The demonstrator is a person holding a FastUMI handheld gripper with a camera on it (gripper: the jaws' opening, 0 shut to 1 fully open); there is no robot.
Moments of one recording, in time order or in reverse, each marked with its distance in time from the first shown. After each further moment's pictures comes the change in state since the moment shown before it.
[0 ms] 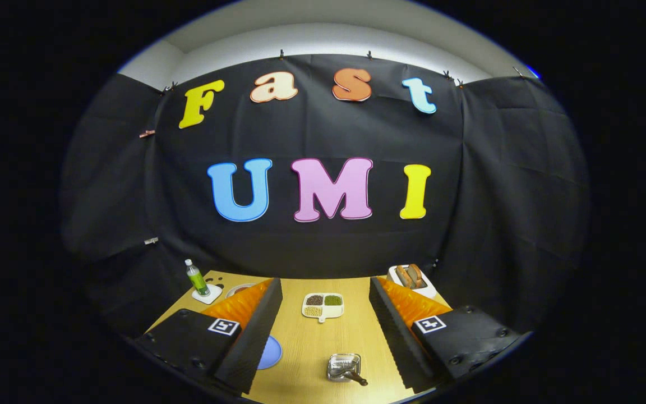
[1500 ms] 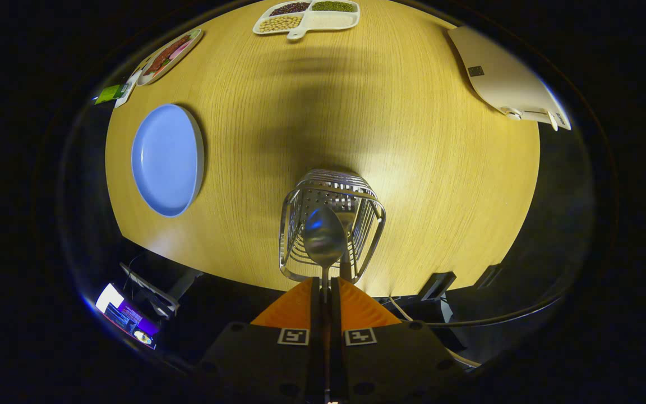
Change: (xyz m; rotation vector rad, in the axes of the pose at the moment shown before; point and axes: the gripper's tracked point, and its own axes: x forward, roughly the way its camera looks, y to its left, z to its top) arm 0.045 -0.056 -0.360 -0.055 1.777 0.058
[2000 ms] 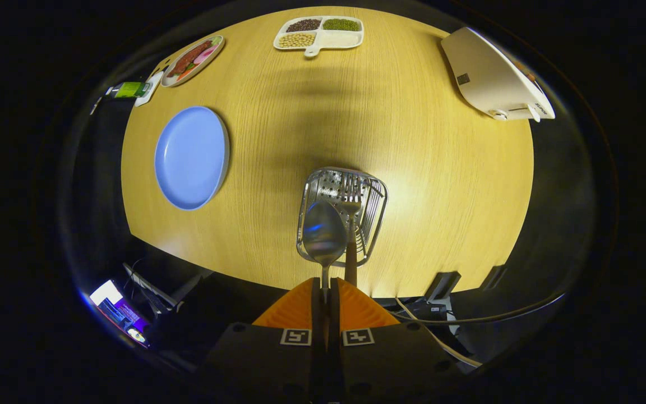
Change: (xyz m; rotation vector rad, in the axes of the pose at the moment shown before) arm -0.013 0.009 -0.017 -0.017 -0.087 0.022
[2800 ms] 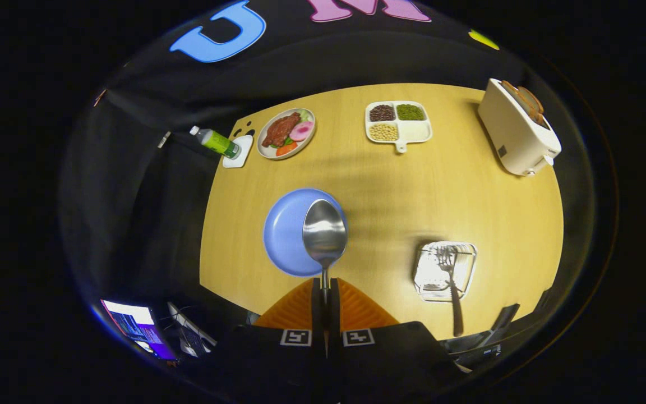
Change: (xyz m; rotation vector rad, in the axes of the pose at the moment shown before) arm -0.086 0.112 0.035 0.019 -0.515 0.279
